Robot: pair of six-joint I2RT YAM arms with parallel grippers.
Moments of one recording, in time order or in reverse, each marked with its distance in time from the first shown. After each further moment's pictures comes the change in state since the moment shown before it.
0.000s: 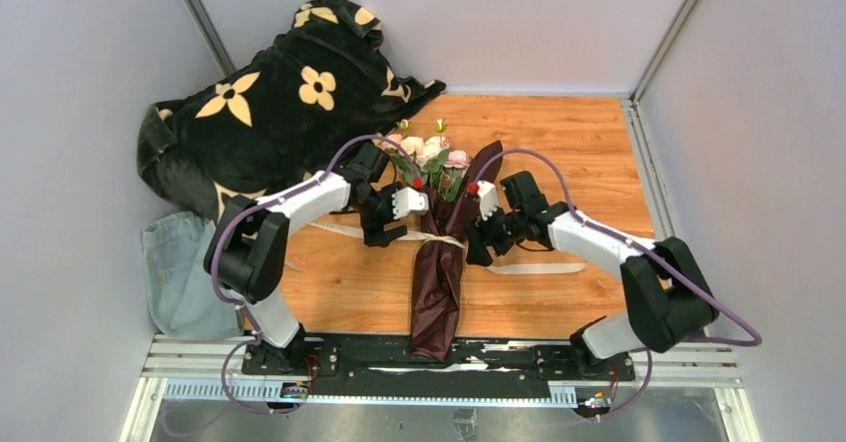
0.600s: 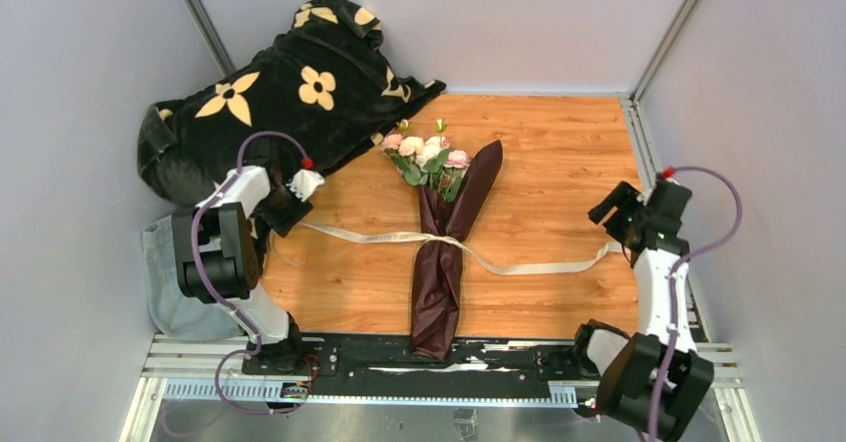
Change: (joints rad) left arm 0.627 -0.029 -0.057 -0.060 -0.386 -0.036; right arm -0.965 -0.444 -0.164 -0.044 0.227 0.505
